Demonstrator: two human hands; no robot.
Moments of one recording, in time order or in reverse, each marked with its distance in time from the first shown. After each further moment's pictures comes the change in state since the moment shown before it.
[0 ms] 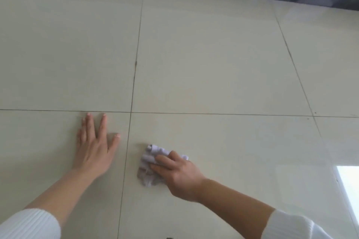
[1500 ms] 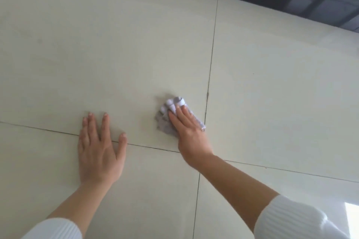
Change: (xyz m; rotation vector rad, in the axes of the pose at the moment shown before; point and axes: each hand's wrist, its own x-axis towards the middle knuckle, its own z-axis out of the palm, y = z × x) left_hand 0.092 -0.125 -0.040 -0.058 0.219 -0.204; right_hand 0.263 0.014 0.013 0.129 0.105 0.326
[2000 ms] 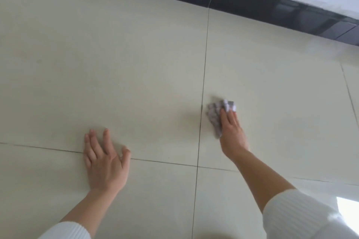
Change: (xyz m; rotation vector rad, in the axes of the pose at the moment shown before) left_hand 0.009 0.014 -0.004 -0.022 -0.104 -0.083; right_hand 0.001 0.085 -0.076 -0.230 -0.069 0.455
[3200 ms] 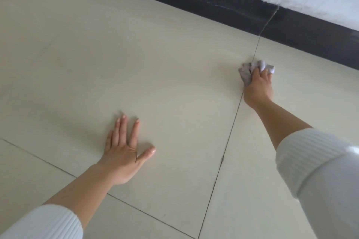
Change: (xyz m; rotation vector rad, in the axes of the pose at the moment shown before) left_hand 0.101 0.056 -0.029 0.080 -0.475 0.022; right_hand 0.292 -0.037 -0.036 0.067 0.083 -0.024
